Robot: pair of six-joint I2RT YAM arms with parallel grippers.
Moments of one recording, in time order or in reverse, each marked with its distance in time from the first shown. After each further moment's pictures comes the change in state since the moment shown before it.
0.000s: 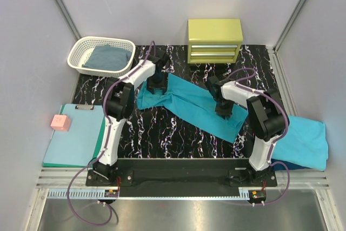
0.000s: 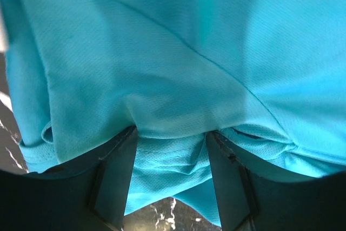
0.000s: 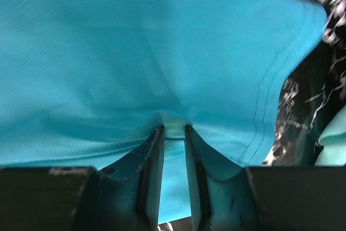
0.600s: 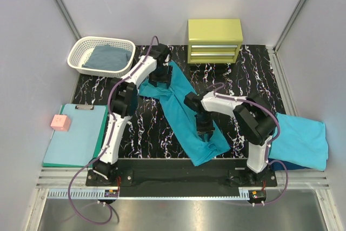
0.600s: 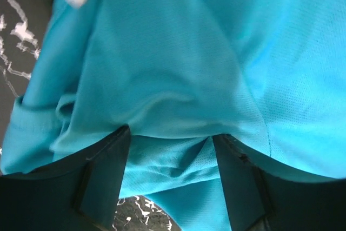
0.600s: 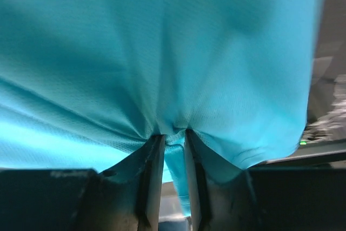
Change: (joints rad) left arm 0.019 0.159 0.299 -0.075 0.066 0.076; right arm 0.296 0.010 -0.018 -0.139 -0.395 -0.077
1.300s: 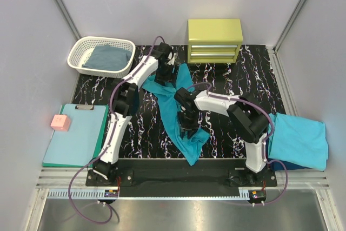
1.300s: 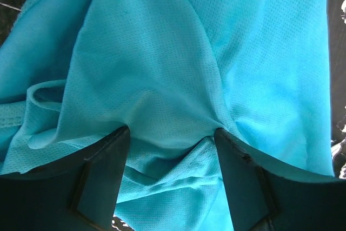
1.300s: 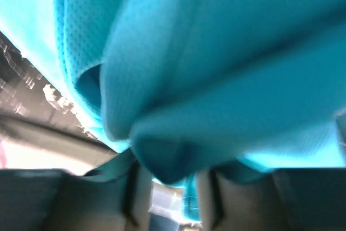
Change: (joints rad) left arm -0.011 0.056 0.088 0.028 0.227 0.103; right arm 0.061 0.085 0.113 0.203 -0.363 -0.117
